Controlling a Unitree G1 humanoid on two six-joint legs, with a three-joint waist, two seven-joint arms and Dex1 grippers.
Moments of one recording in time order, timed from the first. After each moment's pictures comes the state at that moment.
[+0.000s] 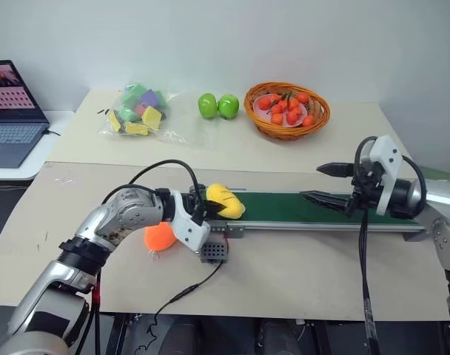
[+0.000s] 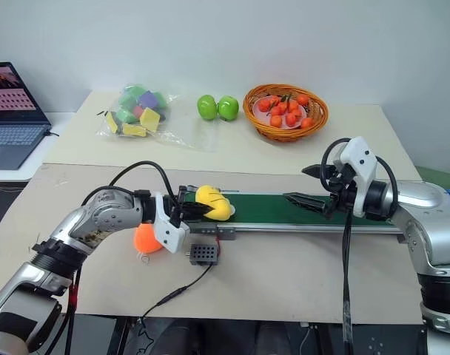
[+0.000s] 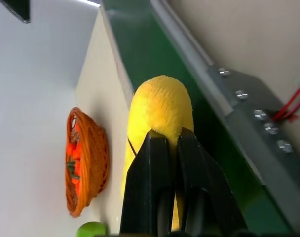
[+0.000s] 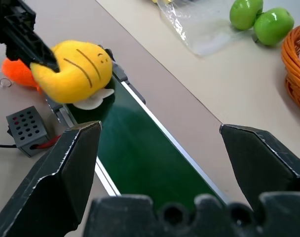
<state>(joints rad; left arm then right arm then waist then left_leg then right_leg) -0.62 0.71 -0.39 0.22 0.39 -0.79 -0.77 -0.38 -0.88 -0.17 -0.23 0.53 0.63 0.96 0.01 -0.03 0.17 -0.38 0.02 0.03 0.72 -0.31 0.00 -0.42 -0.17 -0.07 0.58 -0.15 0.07</state>
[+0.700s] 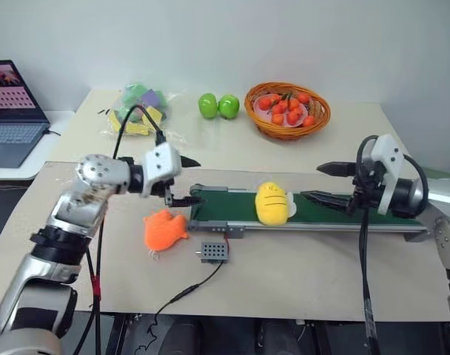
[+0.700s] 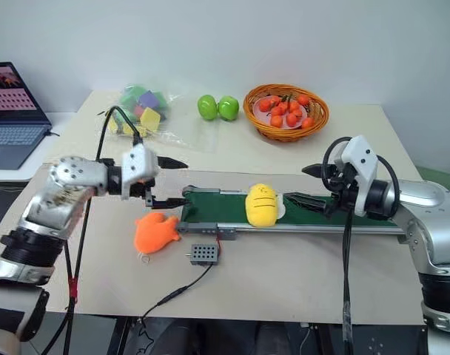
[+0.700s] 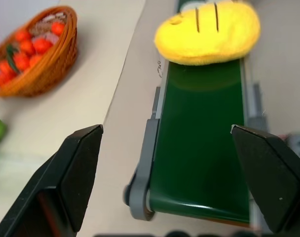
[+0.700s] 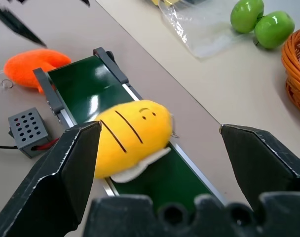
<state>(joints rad) -0.68 0.77 -0.19 0.04 -0.36 0.32 -1.16 -0.39 -0.89 -0.17 -0.23 0.54 0.63 0.99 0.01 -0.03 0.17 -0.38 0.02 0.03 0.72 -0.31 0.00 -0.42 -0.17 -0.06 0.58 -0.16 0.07</state>
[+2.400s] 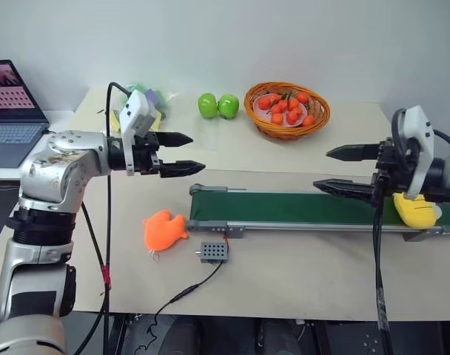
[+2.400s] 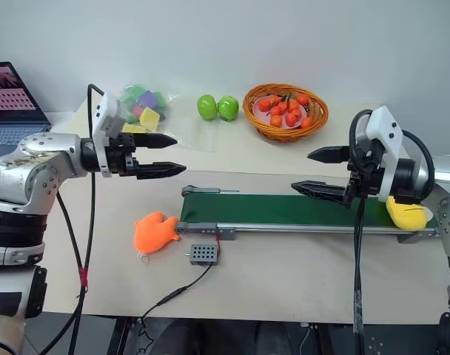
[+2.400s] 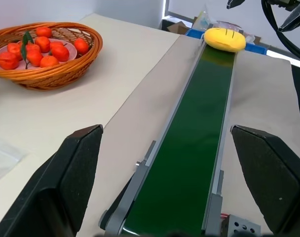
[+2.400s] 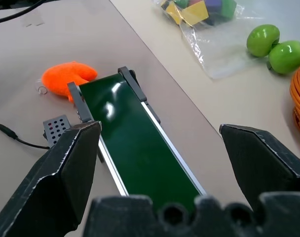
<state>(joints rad) -0.81 0.75 -0.02 0.05 -0.53 0.72 -1.13 -0.49 -1.01 -0.21 -0.23 0.65 0.71 1.09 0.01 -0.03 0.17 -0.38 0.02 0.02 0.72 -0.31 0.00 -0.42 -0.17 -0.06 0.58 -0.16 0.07</state>
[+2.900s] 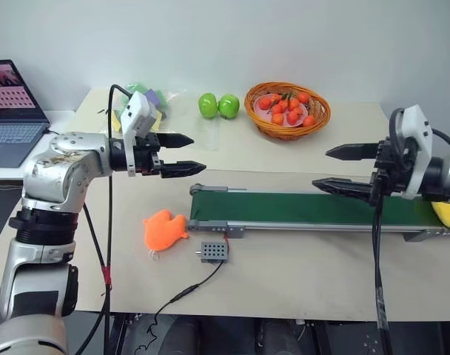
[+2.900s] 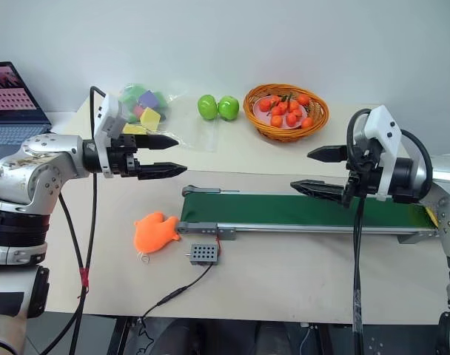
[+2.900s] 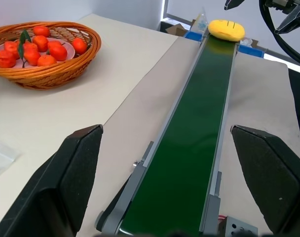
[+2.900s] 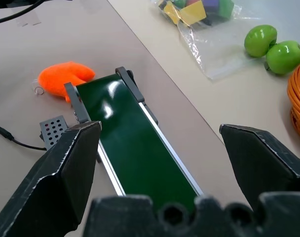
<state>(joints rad) -0.81 0.74 -0.02 0.06 -0.53 0.72 -1.14 -0.49 -1.01 -0.20 -0.23 0.65 0.71 1.08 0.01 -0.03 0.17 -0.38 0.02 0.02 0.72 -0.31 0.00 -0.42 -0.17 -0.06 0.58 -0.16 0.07</state>
